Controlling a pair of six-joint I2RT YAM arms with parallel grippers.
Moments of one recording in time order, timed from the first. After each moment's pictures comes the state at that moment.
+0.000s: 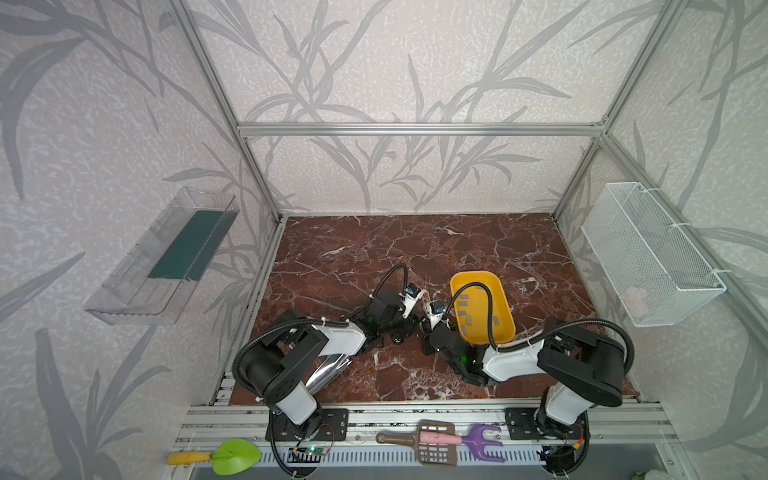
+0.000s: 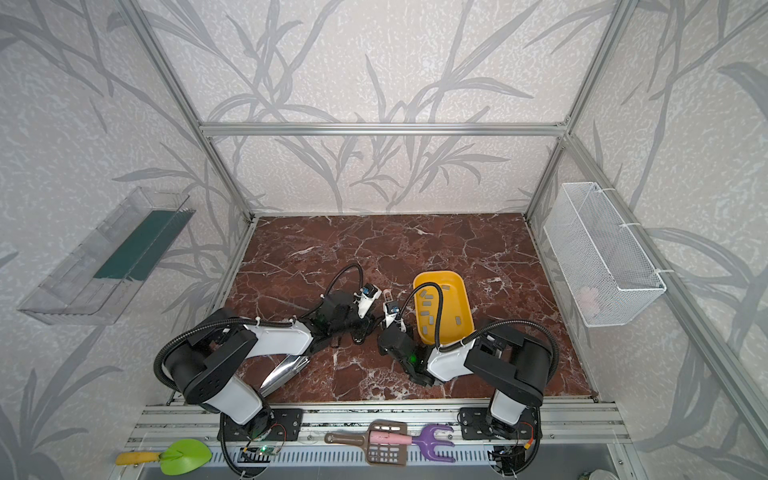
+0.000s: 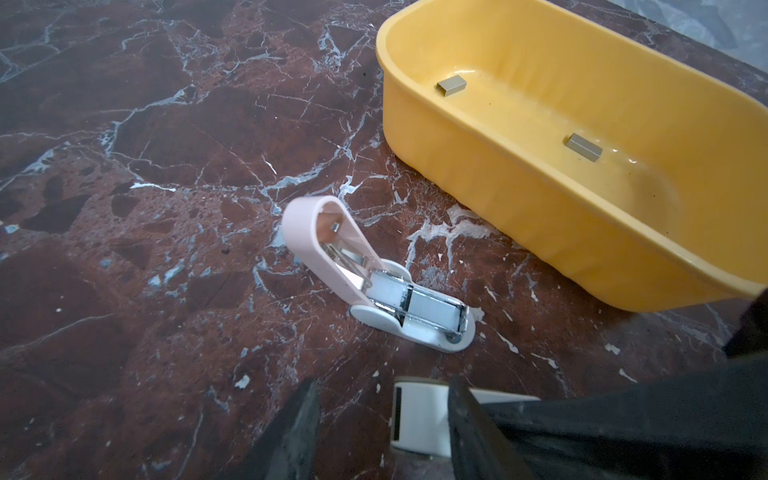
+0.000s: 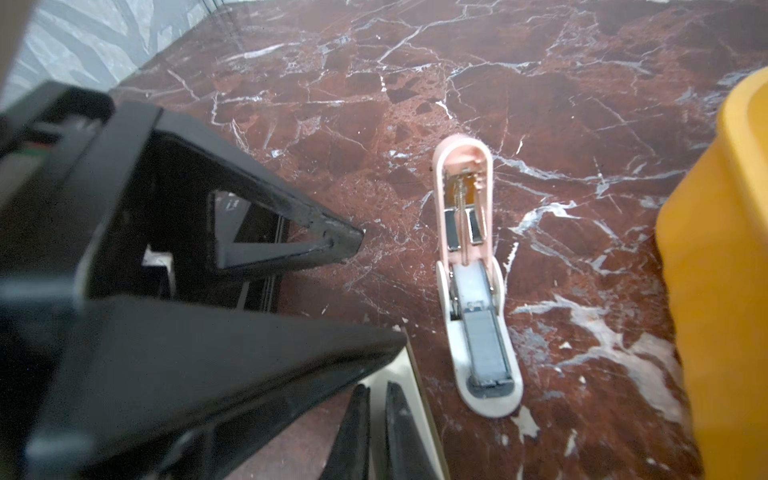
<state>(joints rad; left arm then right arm) -0.72 1.62 0.57 0.46 0.14 -0.03 1.09 1.64 0.52 0.50 0.49 0.56</state>
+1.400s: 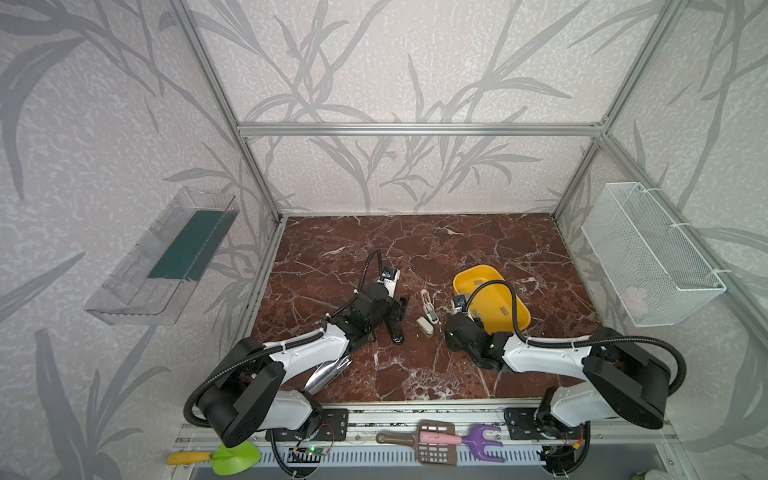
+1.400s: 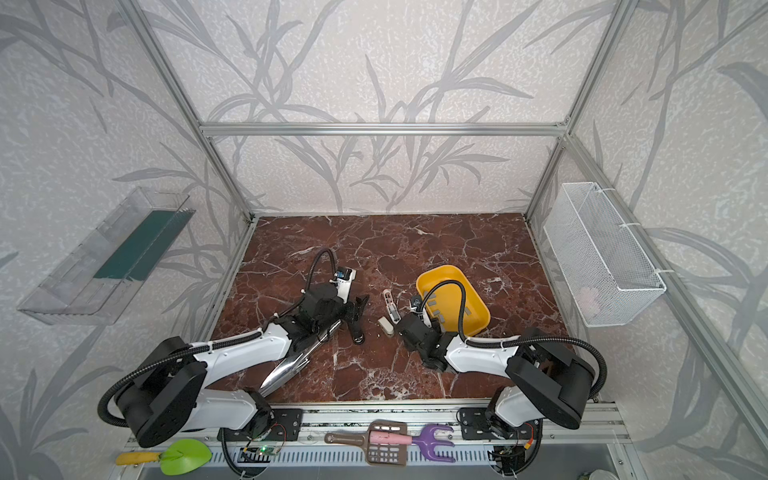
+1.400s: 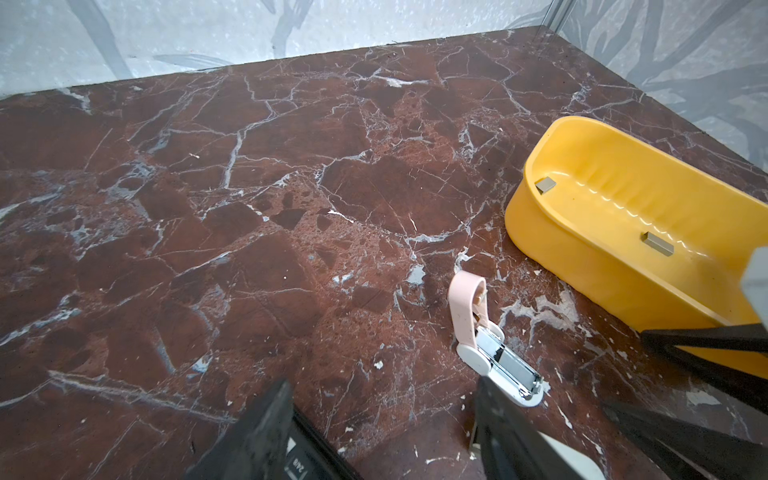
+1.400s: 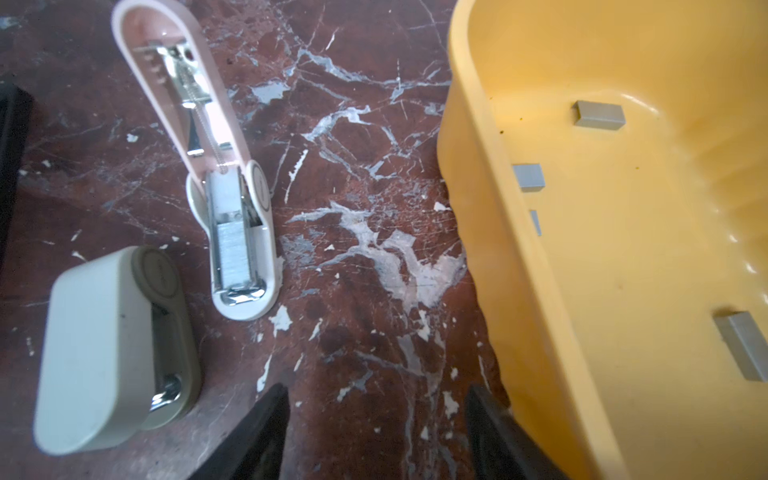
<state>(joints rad) -0.66 1.35 0.57 0.27 -0.12 -0.22 0.93 1.45 0.53 0.01 0.48 0.53</state>
